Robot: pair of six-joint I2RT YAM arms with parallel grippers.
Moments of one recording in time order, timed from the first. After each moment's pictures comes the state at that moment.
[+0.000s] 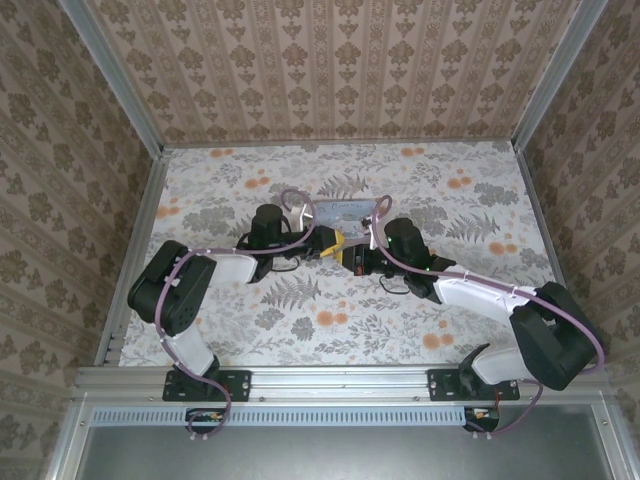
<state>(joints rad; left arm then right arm) -0.57 1.73 0.73 0.69 0.89 -1.08 0.59 1.37 0.65 0.23 -0.42 0.66</state>
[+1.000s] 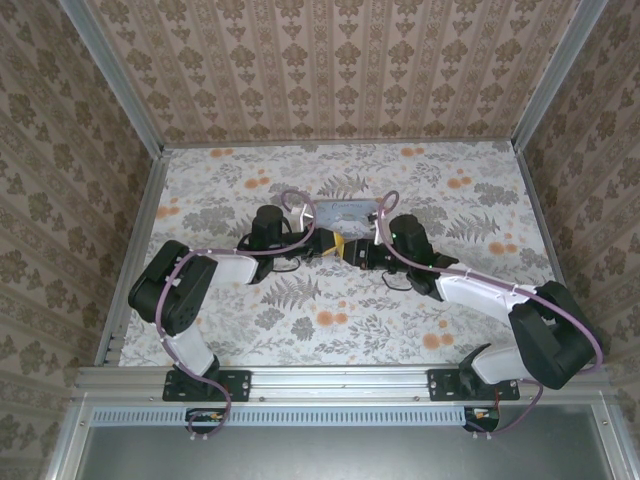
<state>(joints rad) -0.57 1.73 0.72 0.71 0.86 -1.09 0.53 1.37 0.65 0.25 -0.42 0.70</state>
